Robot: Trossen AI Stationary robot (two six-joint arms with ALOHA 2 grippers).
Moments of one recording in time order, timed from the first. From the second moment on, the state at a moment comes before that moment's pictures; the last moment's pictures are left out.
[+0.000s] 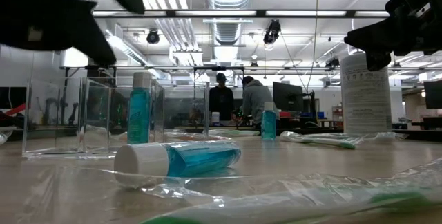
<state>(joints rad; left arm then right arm) -0.65 1.75 1.22 -0.39 -0.31 -1.54 0.01 0.02 0.01 0.03 0.13 0.17</state>
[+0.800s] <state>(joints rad) -0.67 1.90 1.22 -0.27 -0.37 -1.49 0.01 0.02 0.01 0.03 0.13 0.17</state>
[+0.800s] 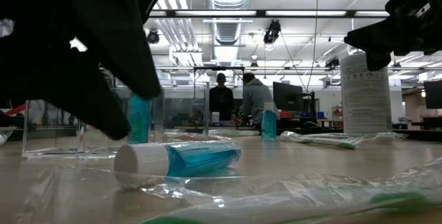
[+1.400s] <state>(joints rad) -0.67 1.94 1.22 -0.23 -0.36 -1.47 0.01 0.02 0.01 0.03 0.13 0.17</state>
